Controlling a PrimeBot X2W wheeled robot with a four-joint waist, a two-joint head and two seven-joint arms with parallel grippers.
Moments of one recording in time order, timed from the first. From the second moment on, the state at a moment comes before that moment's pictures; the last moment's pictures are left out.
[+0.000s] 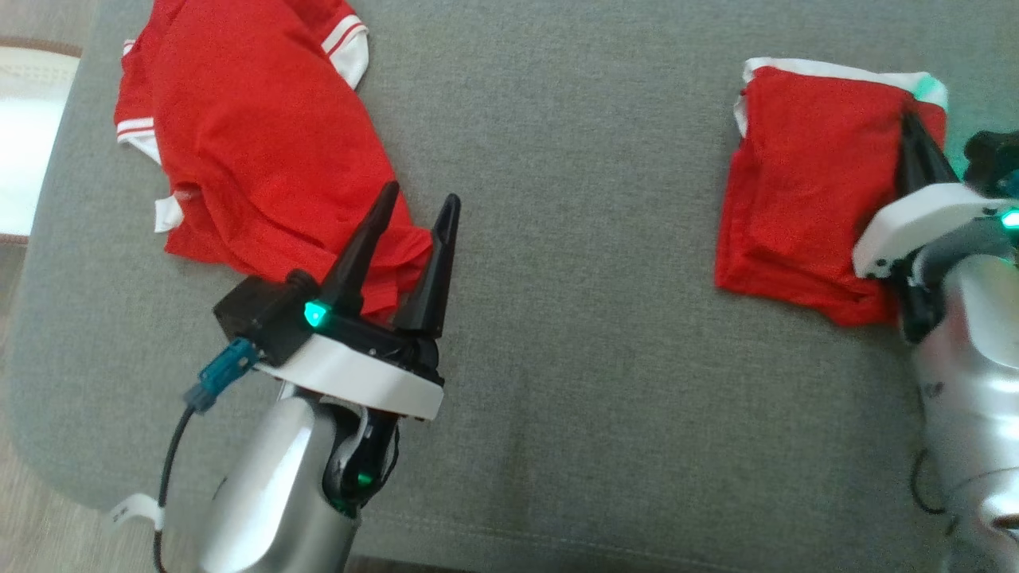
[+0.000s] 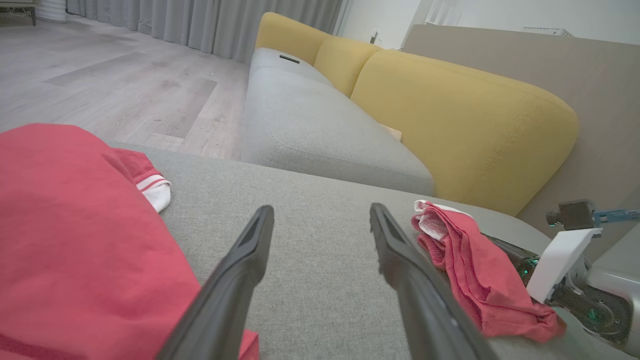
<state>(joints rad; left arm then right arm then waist) -0.29 0.04 -0.38 0.14 -0.40 -0.12 -0.26 -0.73 -0.20 -0.11 0.92 -0.05 0.13 -0.15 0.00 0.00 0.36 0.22</state>
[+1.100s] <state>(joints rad) -0.24 0.04 -0.31 0.15 -0.40 -0.12 -0.26 -0.72 -0.11 0.11 0.91 0.14 0.13 -0.25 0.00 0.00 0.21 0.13</state>
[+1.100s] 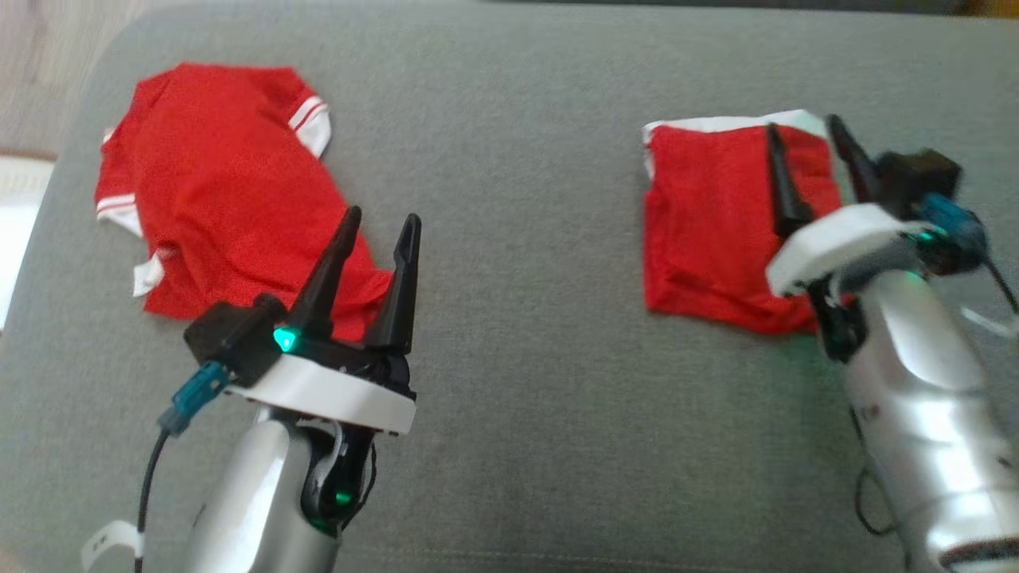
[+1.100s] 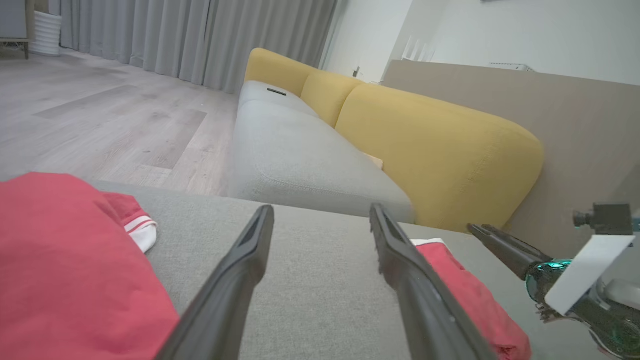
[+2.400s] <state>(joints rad) -0.15 0.04 -0.27 0.14 -0.35 -0.12 -0.26 -0.26 -0.06 -0.11 0.40 0.07 0.13 -0.19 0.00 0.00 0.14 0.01</state>
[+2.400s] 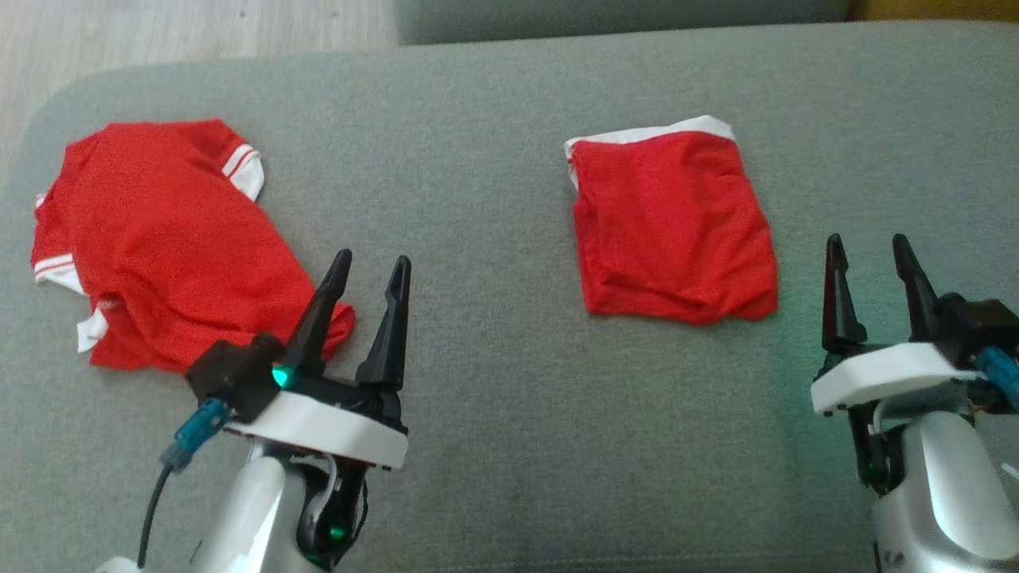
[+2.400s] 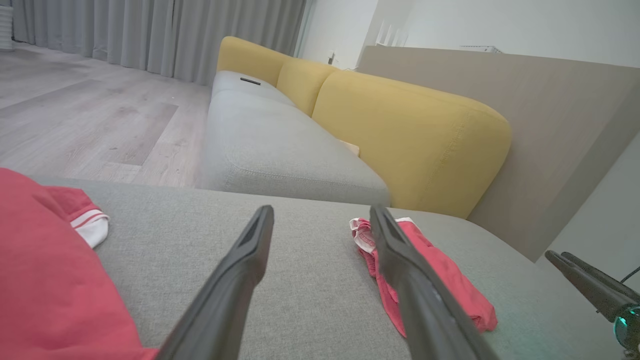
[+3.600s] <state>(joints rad) -0.26 0.04 -0.32 0.15 -0.35 -0.12 -0.26 -0.65 -0.25 0.13 0.84 0.07 0.13 0.04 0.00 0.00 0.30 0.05</state>
